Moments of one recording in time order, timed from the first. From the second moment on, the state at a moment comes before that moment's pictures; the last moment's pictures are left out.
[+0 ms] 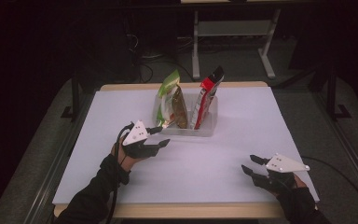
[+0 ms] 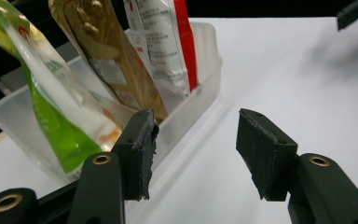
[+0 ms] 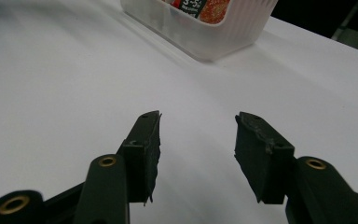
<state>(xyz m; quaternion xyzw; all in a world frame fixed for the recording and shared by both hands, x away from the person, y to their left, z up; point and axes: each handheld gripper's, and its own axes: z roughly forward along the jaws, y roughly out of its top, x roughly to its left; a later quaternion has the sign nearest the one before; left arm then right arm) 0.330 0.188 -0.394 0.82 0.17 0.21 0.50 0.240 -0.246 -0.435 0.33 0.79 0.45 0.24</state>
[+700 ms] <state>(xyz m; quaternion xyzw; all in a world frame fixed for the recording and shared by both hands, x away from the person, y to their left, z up) 0.303 0.238 -0.410 0.83 0.18 0.23 0.47 0.241 -0.247 -0.429 0.32 0.79 0.46 0.25</state>
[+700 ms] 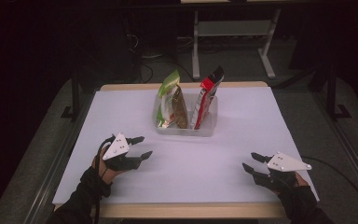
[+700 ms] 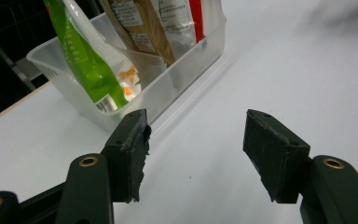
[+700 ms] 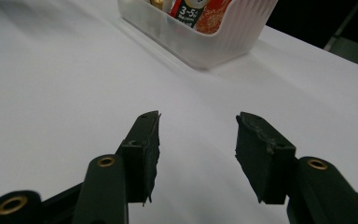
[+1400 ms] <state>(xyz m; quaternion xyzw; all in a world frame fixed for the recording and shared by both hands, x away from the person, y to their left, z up) 0.294 0.272 -0.419 0.82 0.23 0.25 0.46 0.231 -0.253 -0.422 0.30 0.79 0.44 0.29</state>
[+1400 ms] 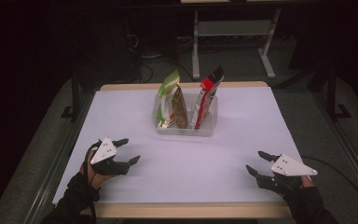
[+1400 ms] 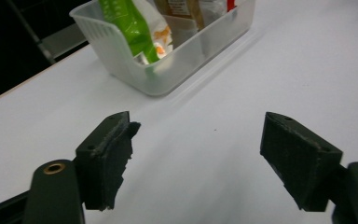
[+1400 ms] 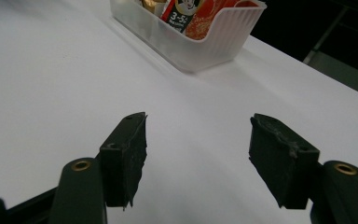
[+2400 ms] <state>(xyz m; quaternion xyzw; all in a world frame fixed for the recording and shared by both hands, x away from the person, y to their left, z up) 0.269 0.338 -0.432 0.80 0.29 0.27 0.44 0.219 -0.296 -0.436 0.36 0.77 0.43 0.31</state>
